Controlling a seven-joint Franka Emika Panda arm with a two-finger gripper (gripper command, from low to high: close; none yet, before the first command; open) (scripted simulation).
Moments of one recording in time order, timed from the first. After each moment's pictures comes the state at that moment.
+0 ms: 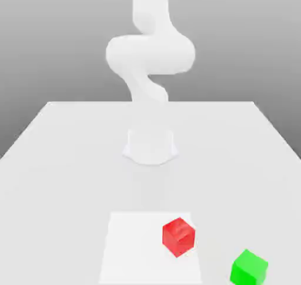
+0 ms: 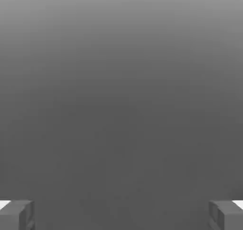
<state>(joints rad) 0.03 -0.71 -0.01 -2.34 0.00 2.35 0.75</state>
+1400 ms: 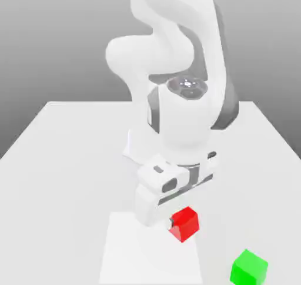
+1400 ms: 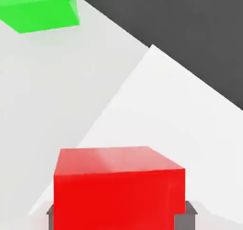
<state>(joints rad) 0.21 0.09 -0.02 -2.64 0.00 2.73 0.33</state>
